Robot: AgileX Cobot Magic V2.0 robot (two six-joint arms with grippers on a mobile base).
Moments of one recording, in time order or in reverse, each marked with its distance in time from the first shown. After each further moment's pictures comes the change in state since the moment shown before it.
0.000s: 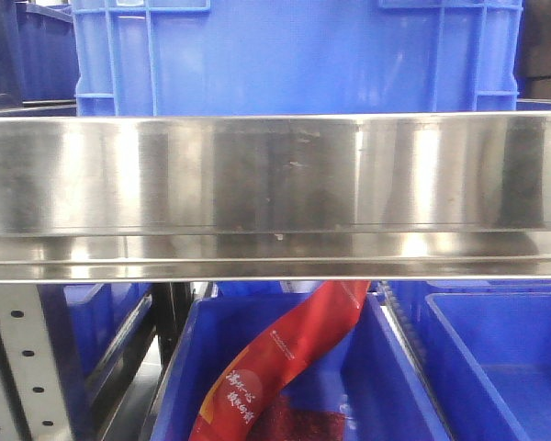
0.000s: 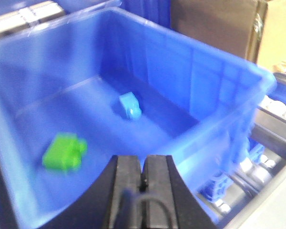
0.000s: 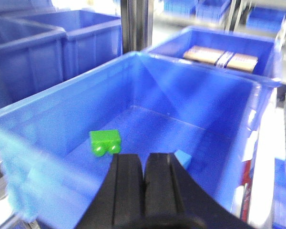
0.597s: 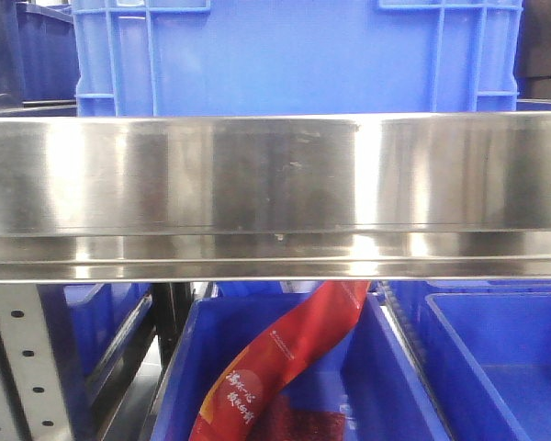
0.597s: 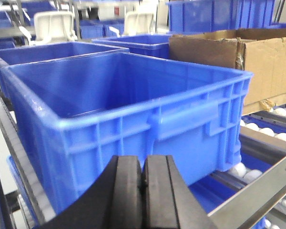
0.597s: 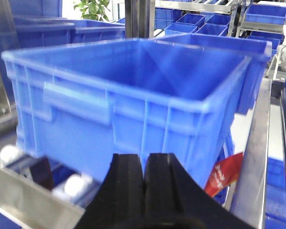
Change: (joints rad) left arm 0.000 -0.549 0.856 -0.035 -0.660 0.000; right arm 0.000 -0.460 0.603 0.000 -0.226 -0.002
